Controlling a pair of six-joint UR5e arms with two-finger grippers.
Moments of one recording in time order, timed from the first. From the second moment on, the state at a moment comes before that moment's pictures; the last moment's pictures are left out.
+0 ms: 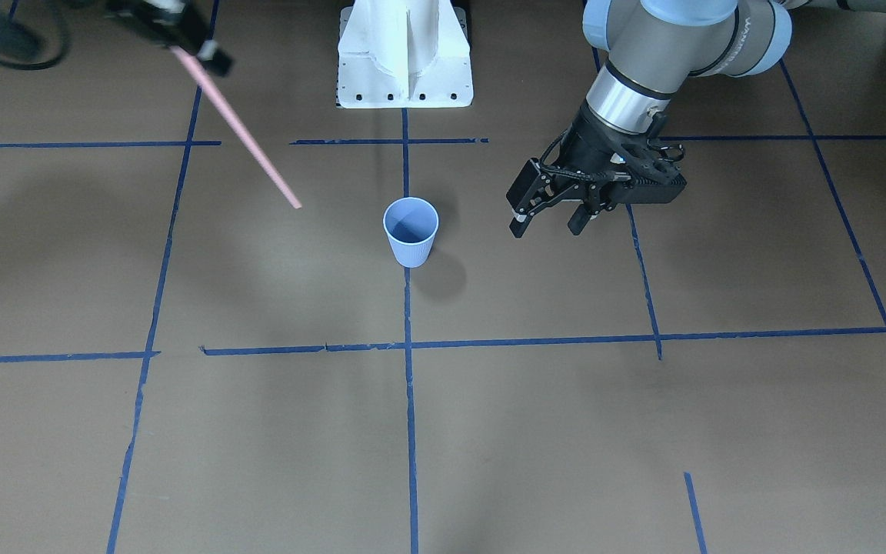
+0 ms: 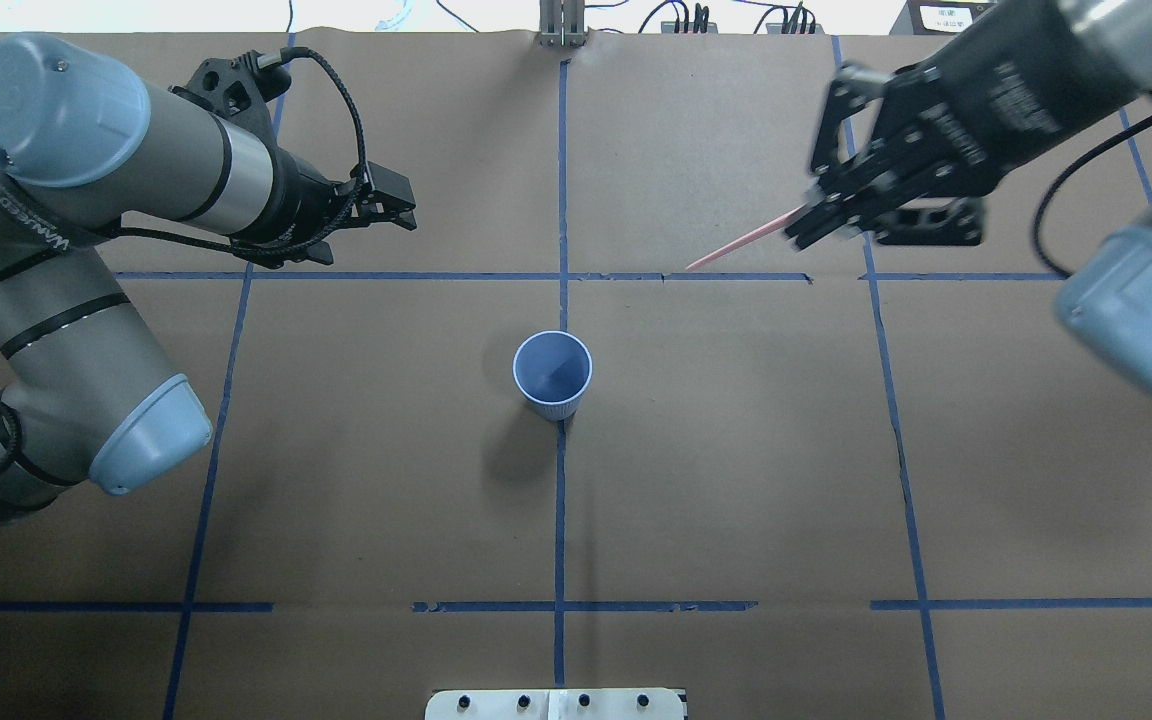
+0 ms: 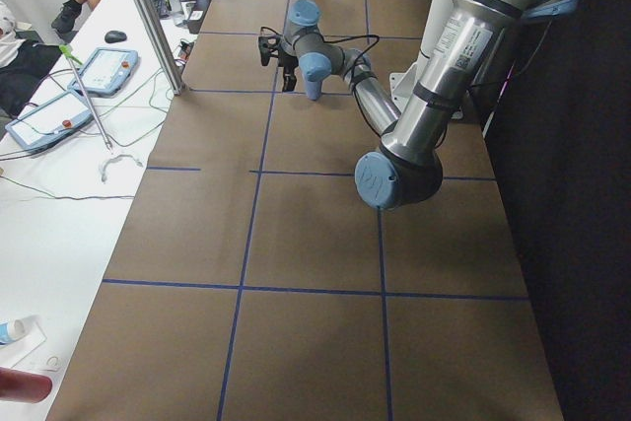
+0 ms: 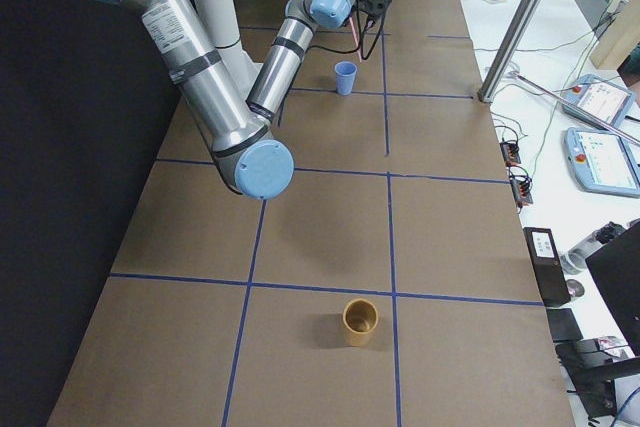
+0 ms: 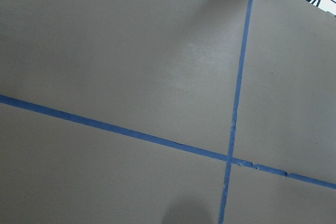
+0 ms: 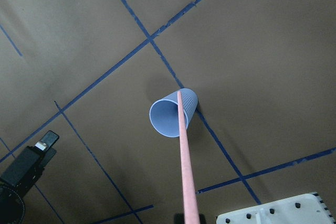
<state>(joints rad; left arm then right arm) -0.77 -2.06 -1.88 -1.86 -1.95 -1.44 0.96 -0.99 2.13 -1.64 2.55 1.76</state>
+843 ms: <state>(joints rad) -0.77 -2.06 -1.88 -1.86 -1.95 -1.44 0.73 -0.87 1.91 -1.48 2.35 1.86</state>
